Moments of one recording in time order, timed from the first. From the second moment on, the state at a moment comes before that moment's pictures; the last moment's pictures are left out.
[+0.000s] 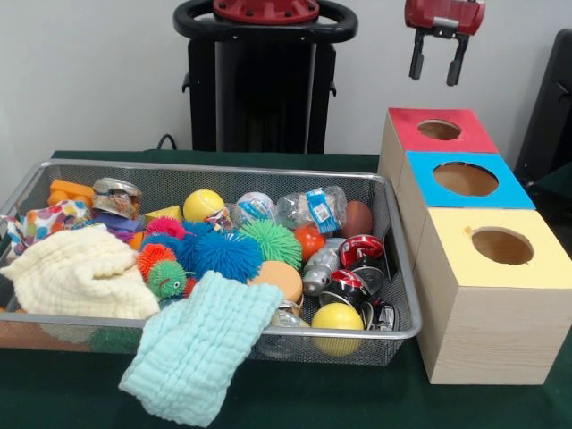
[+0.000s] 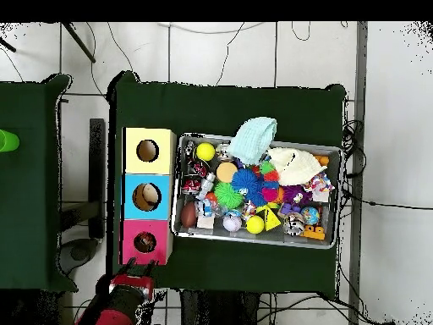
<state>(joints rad) 0.63 -0.86 -0.46 2.18 -0.02 -0.06 2.11</state>
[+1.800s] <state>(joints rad) 0.29 -0.81 -0.58 2.20 -0.27 -0.34 2.11</state>
